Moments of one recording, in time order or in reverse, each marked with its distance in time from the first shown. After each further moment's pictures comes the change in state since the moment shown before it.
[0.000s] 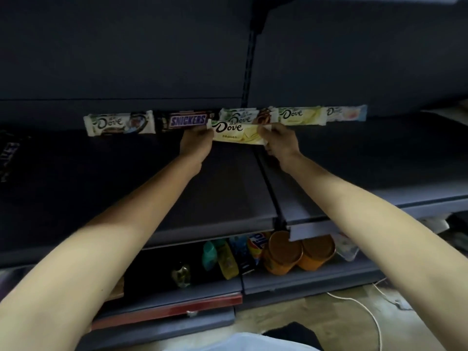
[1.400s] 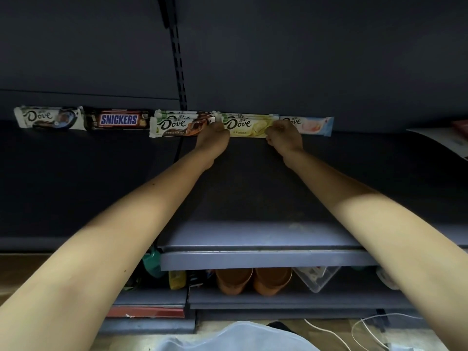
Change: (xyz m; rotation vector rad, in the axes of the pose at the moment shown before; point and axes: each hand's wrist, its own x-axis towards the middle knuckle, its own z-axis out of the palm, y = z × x) left_hand 0.011 0.042 0.203 0.163 -0.033 -0.054; right_hand 0.130 0.048 -0.146 -0.138 -0.089 -0.019
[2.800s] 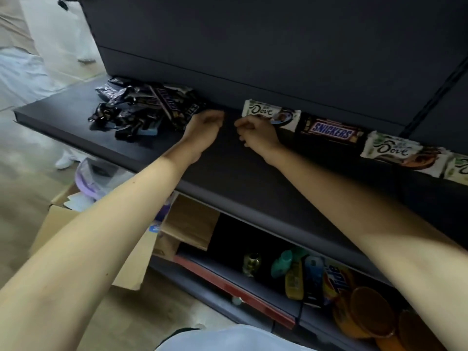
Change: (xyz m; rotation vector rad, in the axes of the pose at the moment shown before) left_hand -0.059 -0.154 -0.403 -0.059 0.434 0.001; right_hand -0.177 -0.182 0.388 -0.023 -0.668 -0.443
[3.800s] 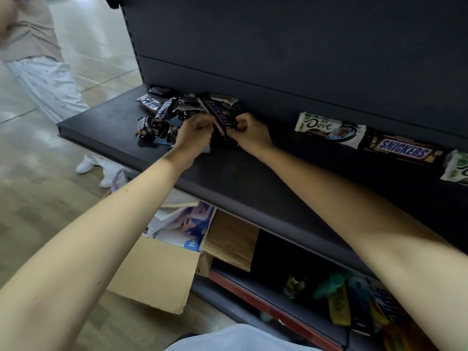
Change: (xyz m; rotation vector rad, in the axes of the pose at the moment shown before) left_hand 0.065 -0.060 -0.122 -0.008 0.113 0.037; right_hand 0.078 -0.044 0.123 -0.208 -0.016 -0.010
